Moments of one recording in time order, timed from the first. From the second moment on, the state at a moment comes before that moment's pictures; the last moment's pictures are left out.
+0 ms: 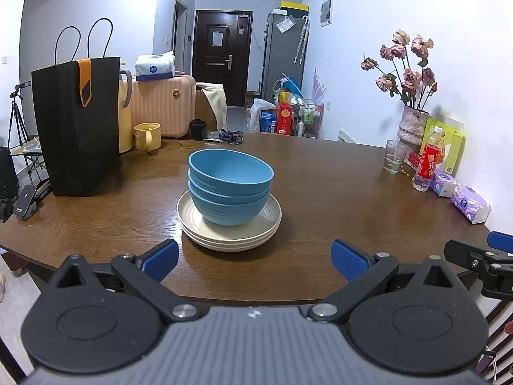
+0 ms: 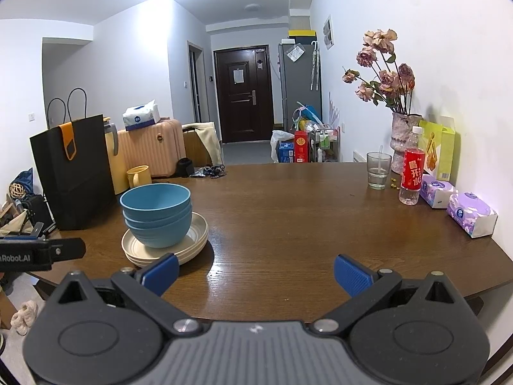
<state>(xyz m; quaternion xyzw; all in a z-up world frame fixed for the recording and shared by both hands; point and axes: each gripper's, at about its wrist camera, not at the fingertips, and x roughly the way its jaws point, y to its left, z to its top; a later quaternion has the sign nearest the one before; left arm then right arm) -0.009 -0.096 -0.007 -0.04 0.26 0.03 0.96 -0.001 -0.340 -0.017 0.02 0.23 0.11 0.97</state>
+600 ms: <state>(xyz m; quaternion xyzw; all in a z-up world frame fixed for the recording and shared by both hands) -0.009 -0.093 -0.007 -0.04 0.26 0.03 0.96 -0.001 -0.338 -0.020 0.02 0.23 0.11 0.97</state>
